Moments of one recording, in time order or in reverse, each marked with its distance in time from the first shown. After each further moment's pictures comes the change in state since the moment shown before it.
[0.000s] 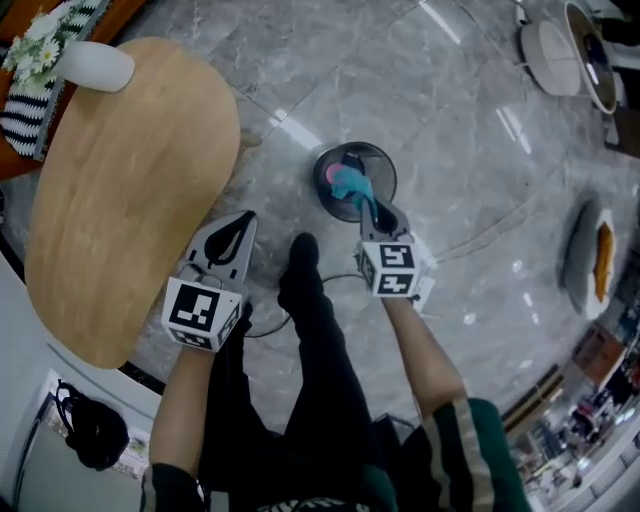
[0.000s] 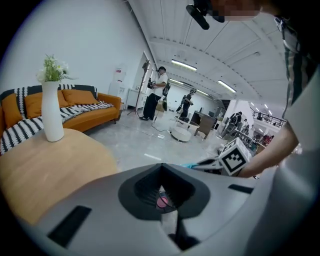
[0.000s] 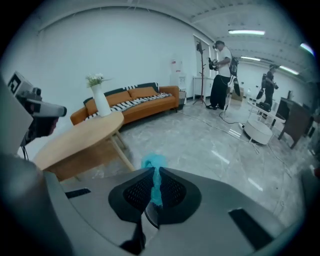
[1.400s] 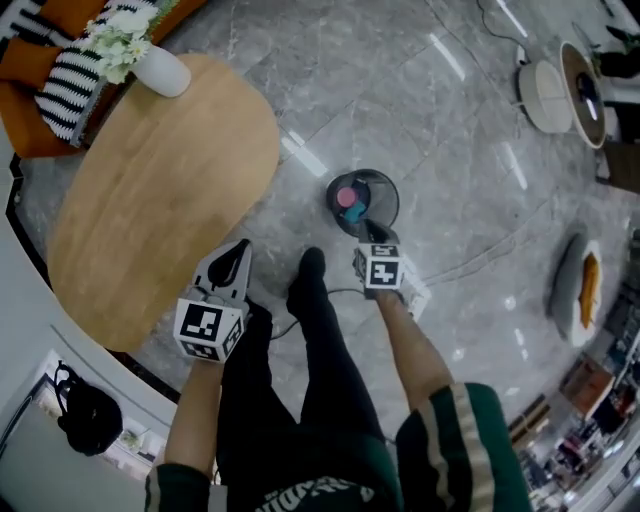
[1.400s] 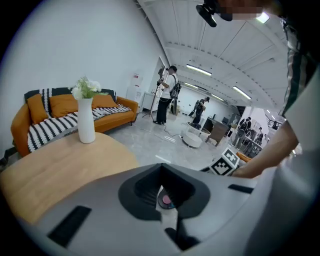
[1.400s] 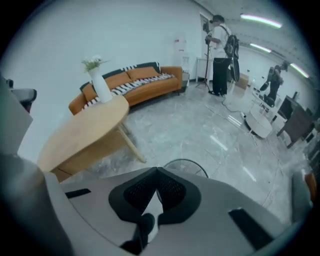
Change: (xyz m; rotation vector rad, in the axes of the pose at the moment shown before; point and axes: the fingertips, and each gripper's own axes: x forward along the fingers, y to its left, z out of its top) left arm -0.110 0.009 0.011 -0.124 -0.007 0.133; right arm -0.015 0.031 -0.020 -0.002 0.265 -0.008
